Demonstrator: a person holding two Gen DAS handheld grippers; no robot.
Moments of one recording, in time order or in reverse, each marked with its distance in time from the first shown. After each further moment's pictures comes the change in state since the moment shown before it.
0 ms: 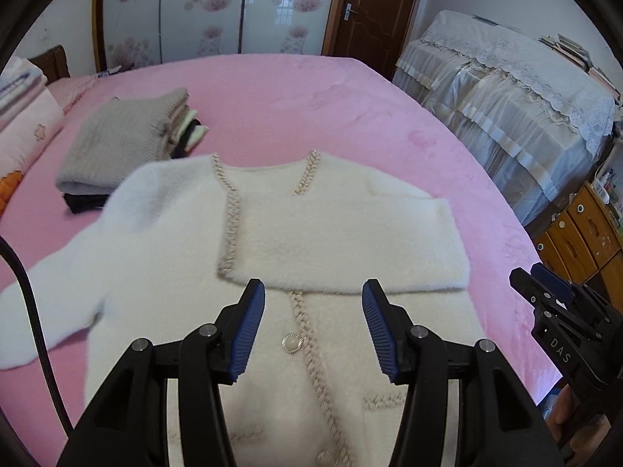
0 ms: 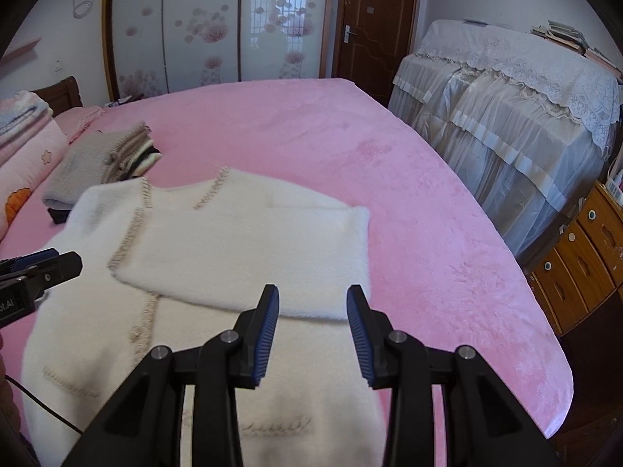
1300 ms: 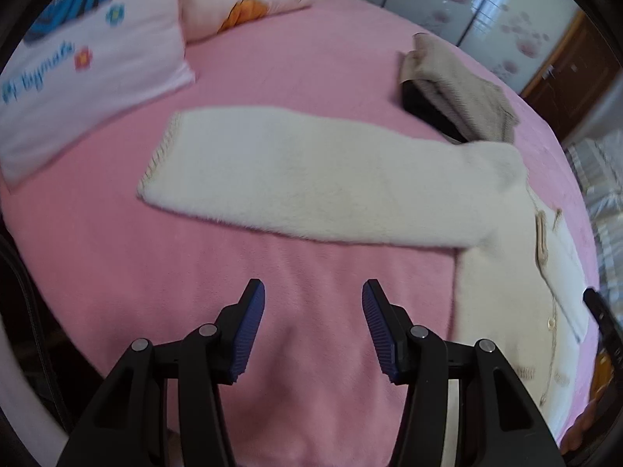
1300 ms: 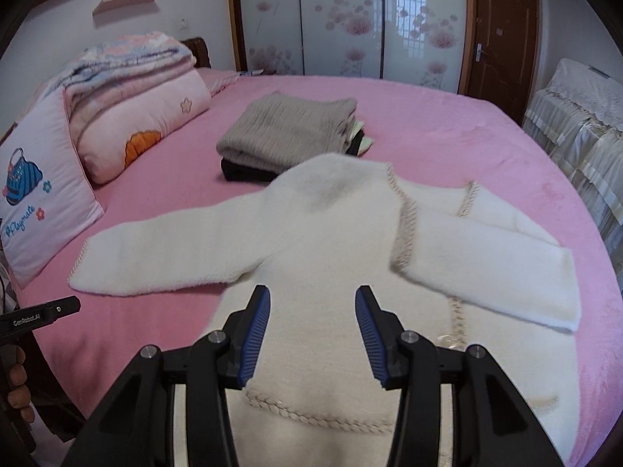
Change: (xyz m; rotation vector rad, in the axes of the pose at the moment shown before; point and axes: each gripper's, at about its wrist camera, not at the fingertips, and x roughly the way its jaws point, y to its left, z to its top) left arm -0.088 0.415 -0.174 -0.624 0.133 0.265; right arm -0.006 0.316 -0.024 -0.225 0.054 0.339
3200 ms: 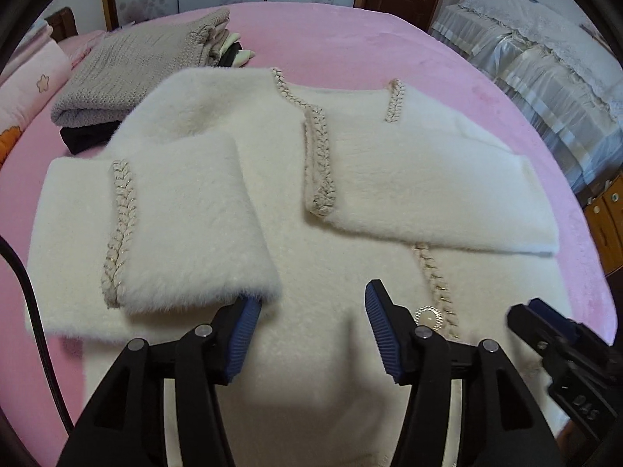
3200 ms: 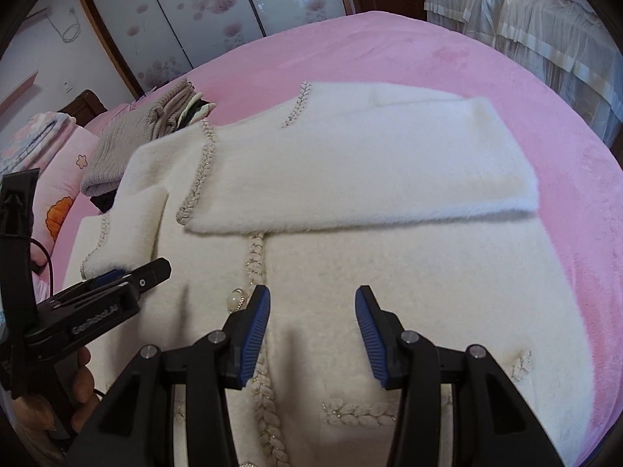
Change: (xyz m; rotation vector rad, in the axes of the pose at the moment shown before) left arm 0.093 -0.350 -0.078 0.584 0.039 -0.200; right arm 0.023 -0.228 -0.073 0.436 0.089 -0.054
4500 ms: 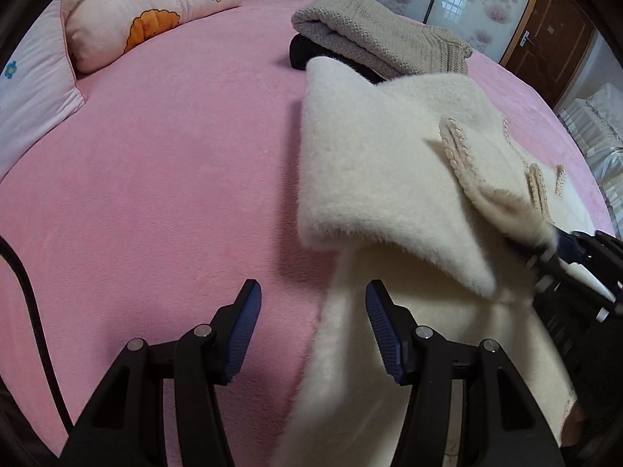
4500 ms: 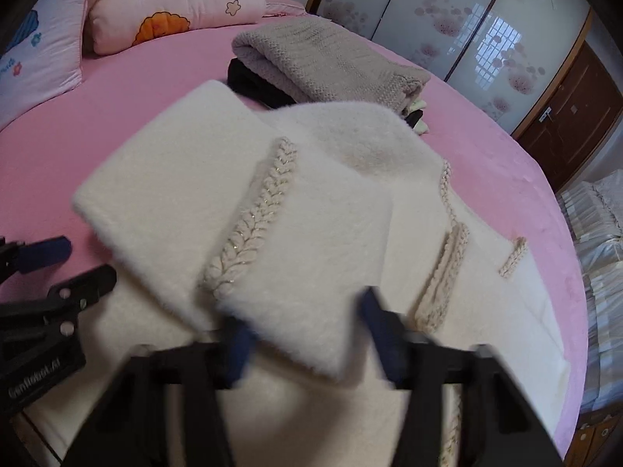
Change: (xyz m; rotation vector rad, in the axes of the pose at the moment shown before) left arm -0.031 0.172 -0.079 -0.423 -0.064 0.256; right arm 0.087 0.254 -0.006 -0.846 0.018 -0.041
